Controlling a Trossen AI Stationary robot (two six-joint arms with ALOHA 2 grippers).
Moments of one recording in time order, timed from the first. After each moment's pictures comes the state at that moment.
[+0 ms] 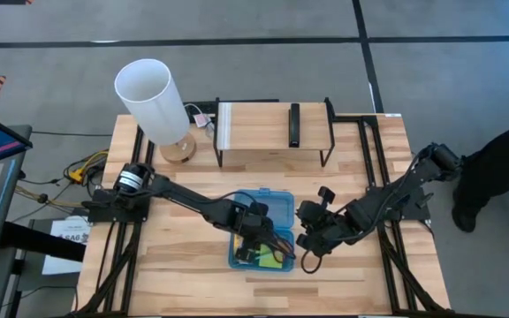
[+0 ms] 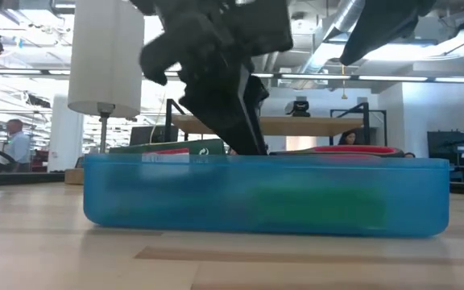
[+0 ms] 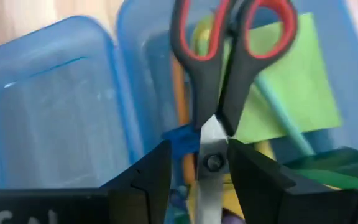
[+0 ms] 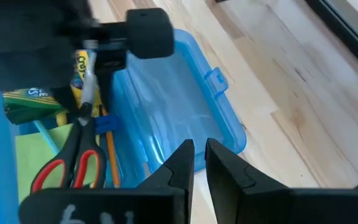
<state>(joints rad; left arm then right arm) -0.26 2.01 1.43 -0.48 -0.04 0.07 0.54 1.49 1.16 -0.80 0.70 0.81</state>
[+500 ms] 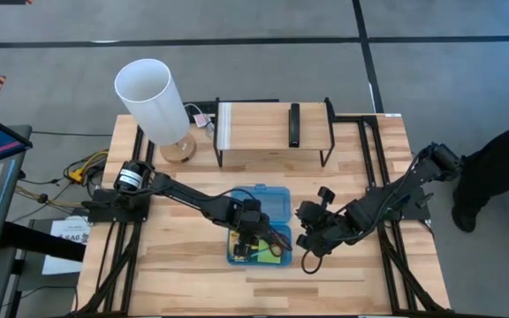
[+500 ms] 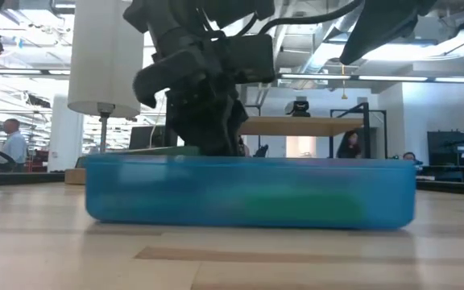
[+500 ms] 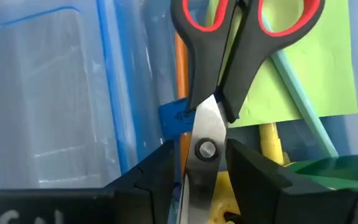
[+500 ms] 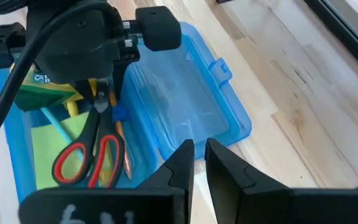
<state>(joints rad) -0.23 2.00 1.36 -0.49 -0.04 -0.03 0.54 1.49 1.16 -0.80 0.70 0.80</state>
